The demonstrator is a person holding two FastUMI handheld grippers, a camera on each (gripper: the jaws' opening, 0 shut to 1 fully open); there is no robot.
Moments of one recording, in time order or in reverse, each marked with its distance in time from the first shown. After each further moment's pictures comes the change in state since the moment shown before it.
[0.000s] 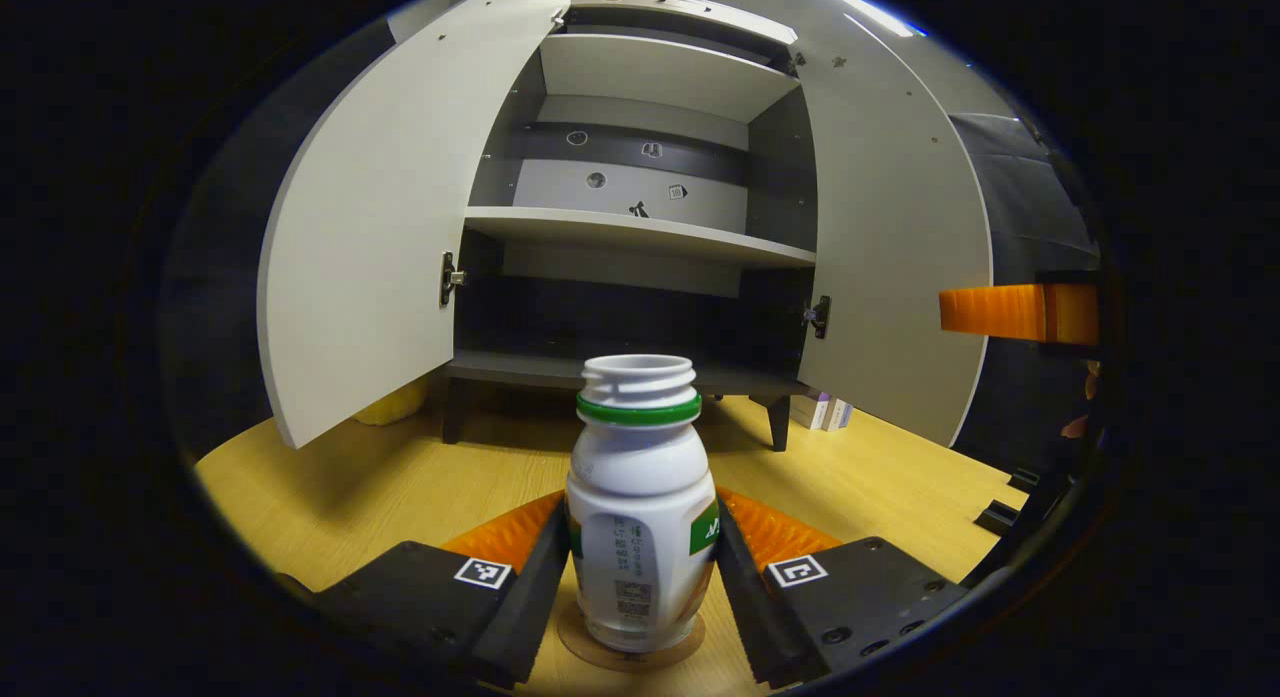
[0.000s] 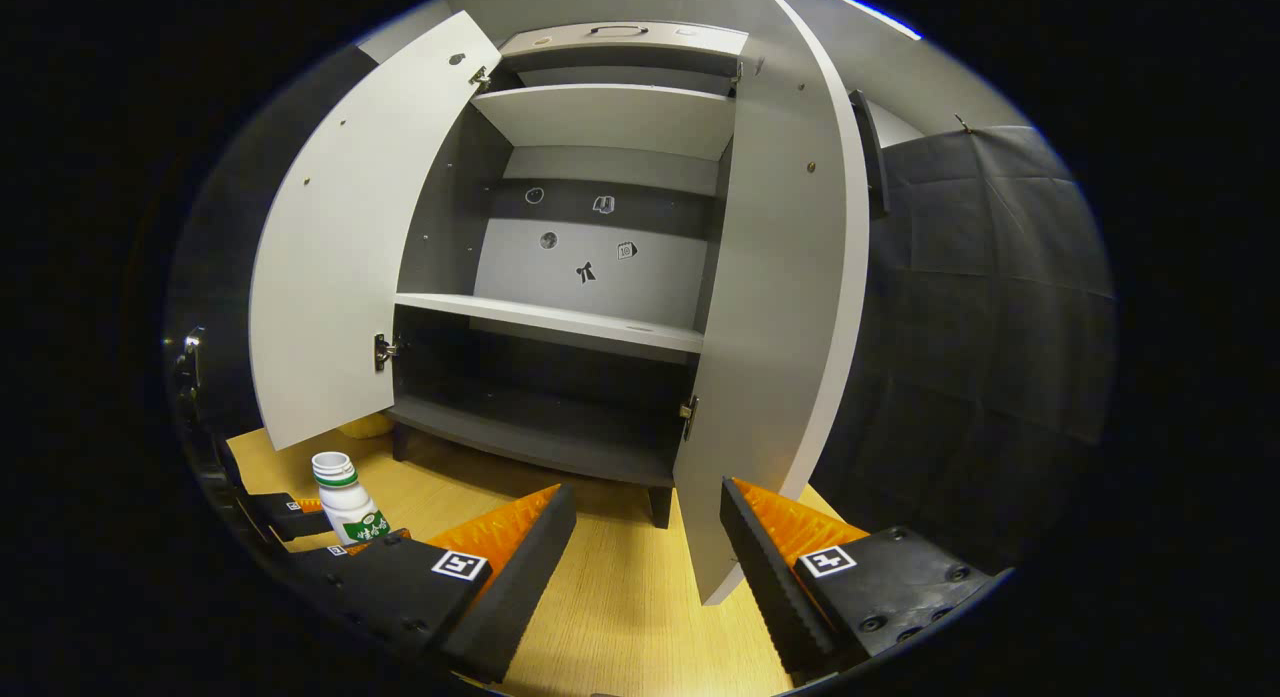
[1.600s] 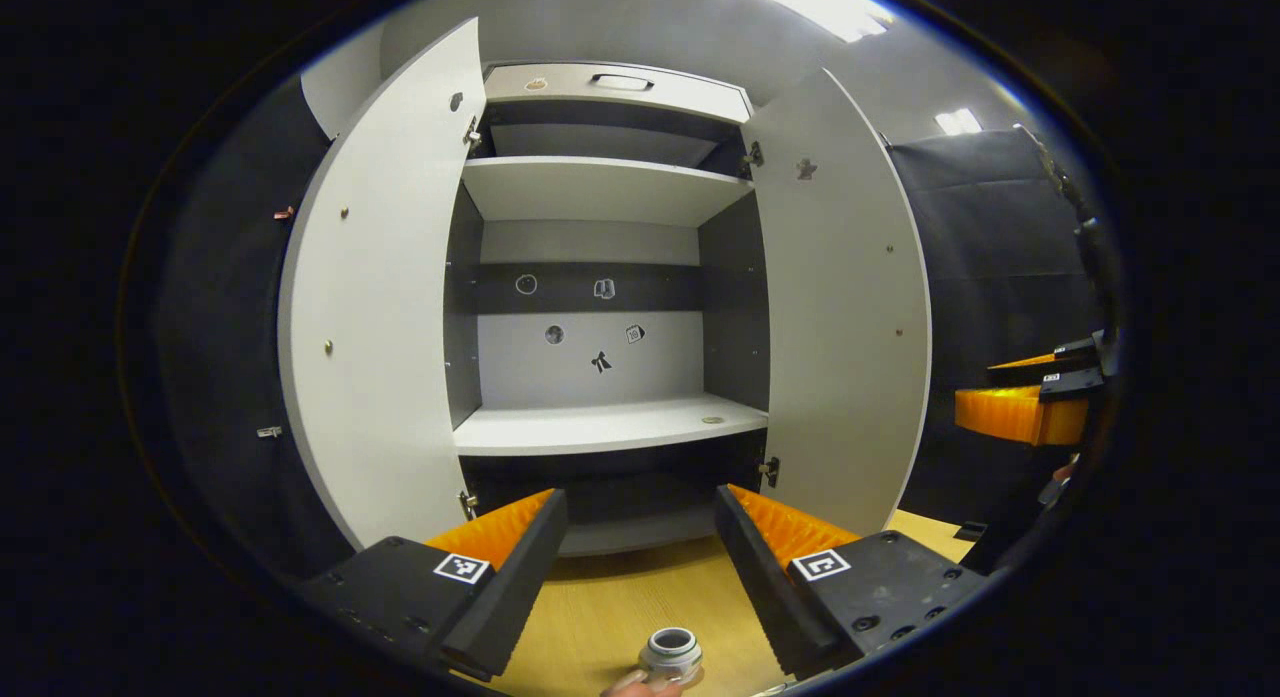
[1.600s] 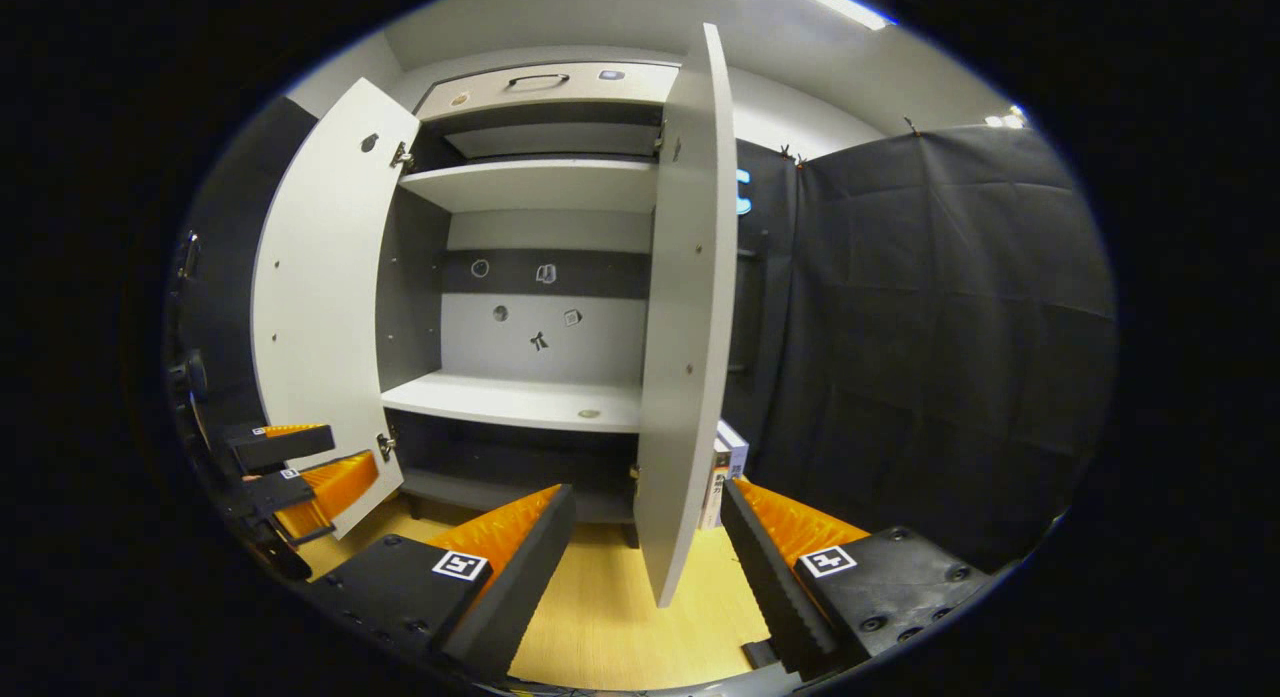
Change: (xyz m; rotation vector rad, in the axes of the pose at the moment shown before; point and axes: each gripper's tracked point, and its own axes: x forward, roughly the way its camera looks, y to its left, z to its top) left arm -0.085 -0.006 0.272 0.131 -0.139 -0.103; right arm -0.088 -0.065 0.178 0.108 -0.026 -0.167
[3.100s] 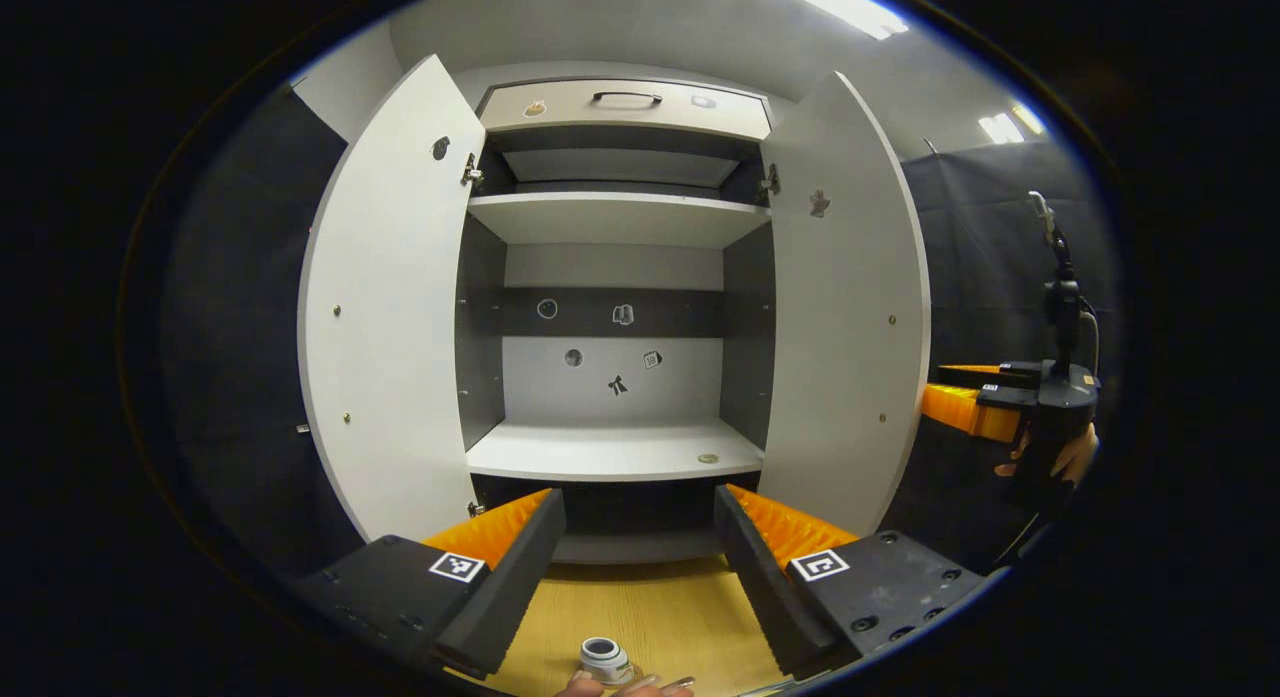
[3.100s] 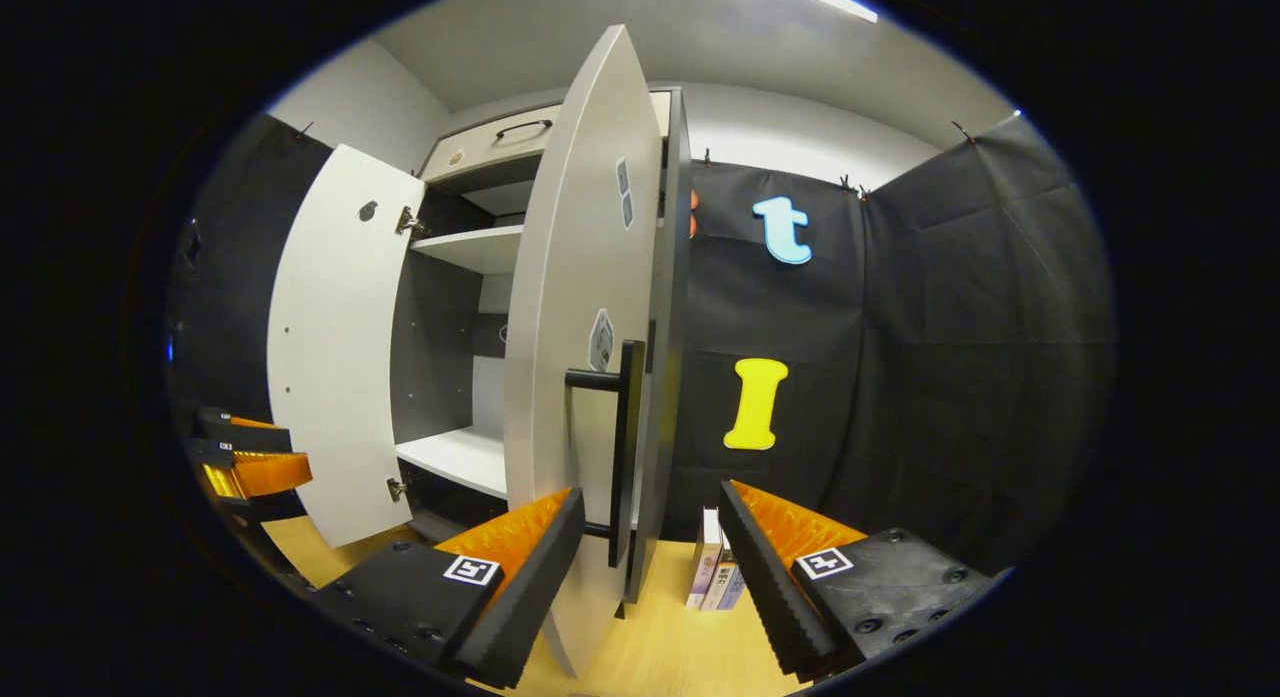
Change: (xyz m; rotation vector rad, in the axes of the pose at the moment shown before) left arm 0.005 -0.065 0.063 -0.037 0.022 0.185; right arm 0.114 -0.050 0.061 -0.027 -0.136 0.359
